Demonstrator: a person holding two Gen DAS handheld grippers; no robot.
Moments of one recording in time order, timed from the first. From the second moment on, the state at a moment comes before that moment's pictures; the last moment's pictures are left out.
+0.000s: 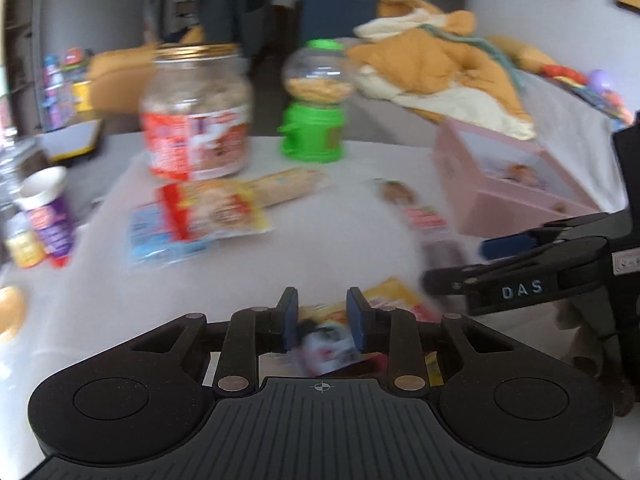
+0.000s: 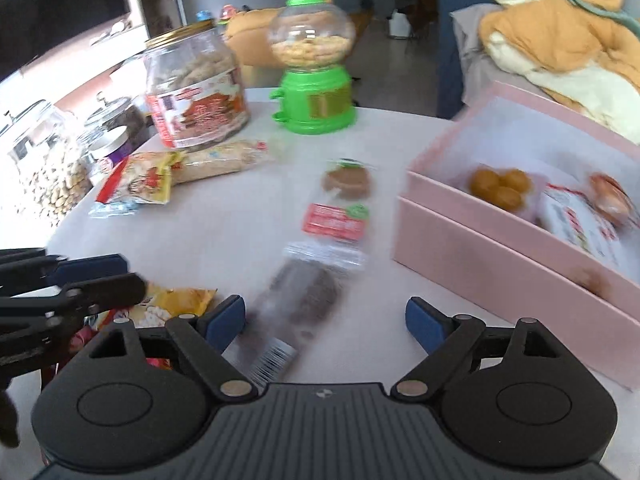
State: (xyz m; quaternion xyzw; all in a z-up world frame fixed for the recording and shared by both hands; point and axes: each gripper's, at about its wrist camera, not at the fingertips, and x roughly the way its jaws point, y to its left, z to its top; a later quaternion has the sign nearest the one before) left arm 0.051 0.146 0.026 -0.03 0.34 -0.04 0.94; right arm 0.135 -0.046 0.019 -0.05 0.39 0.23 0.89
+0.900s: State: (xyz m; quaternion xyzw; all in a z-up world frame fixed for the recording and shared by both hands) left arm 0.077 0.110 0.060 -0.10 0.32 -0.08 0.94; right arm 0.056 -0.130 0.011 -0.07 0.35 0.18 0.92
